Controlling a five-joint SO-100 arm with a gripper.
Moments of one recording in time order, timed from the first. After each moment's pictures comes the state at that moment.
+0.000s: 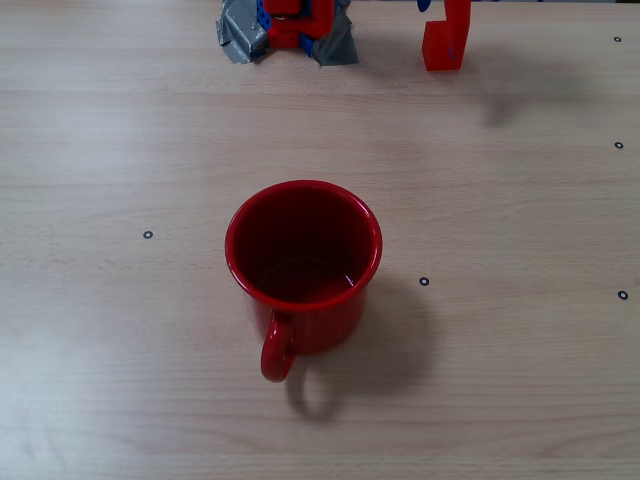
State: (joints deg) arm -82.2 114.1 128.1 79.4 75.1
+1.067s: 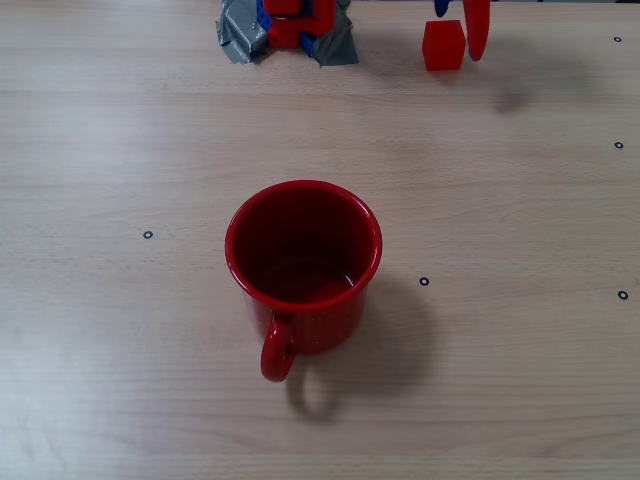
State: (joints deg) arm -85.8 104.6 125.7 70.9 78.2
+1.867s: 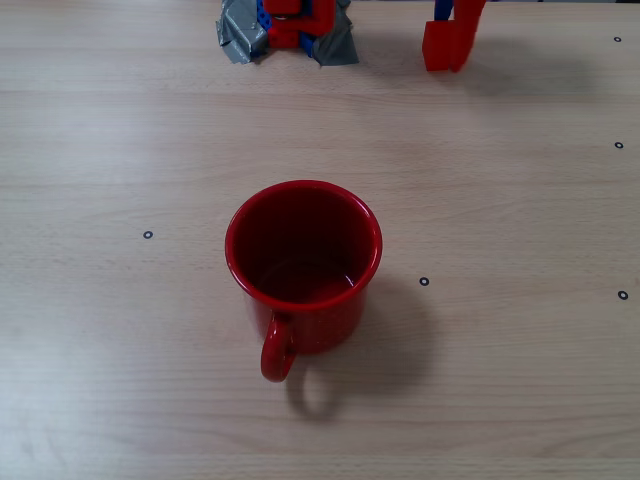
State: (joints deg) arm -83.7 98.6 125.7 68.4 80.3
